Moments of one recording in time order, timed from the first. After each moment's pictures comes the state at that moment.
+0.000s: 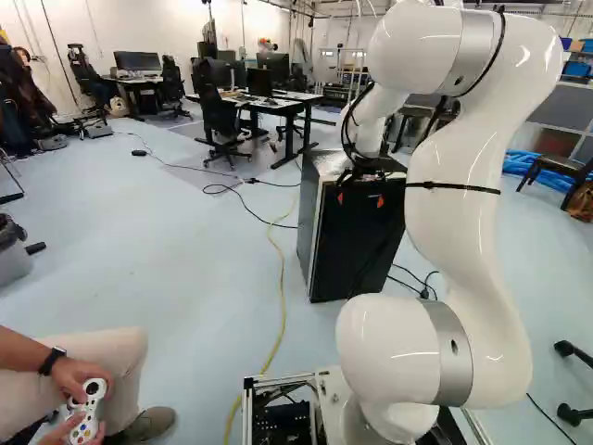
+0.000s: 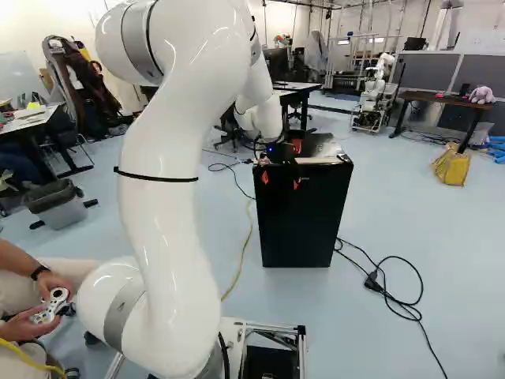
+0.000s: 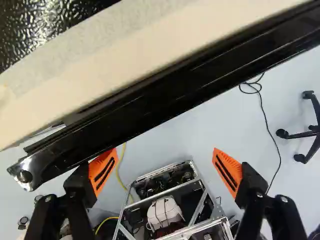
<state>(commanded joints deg) -14.3 -29.2 -72.7 -9.1 -36.6 15.7</state>
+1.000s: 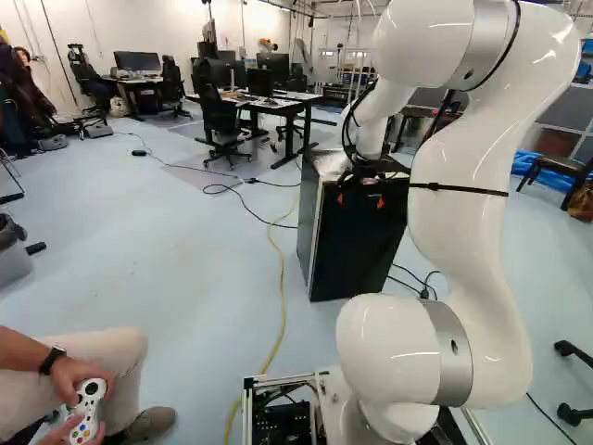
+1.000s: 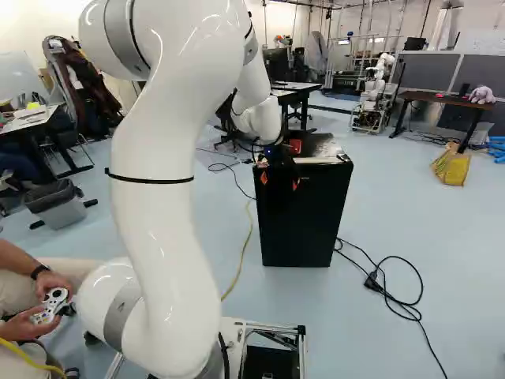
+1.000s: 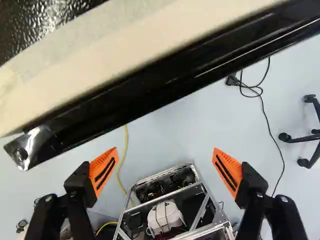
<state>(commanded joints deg) -14.2 -25.4 -67.2 -9.1 -33.4 15.7</state>
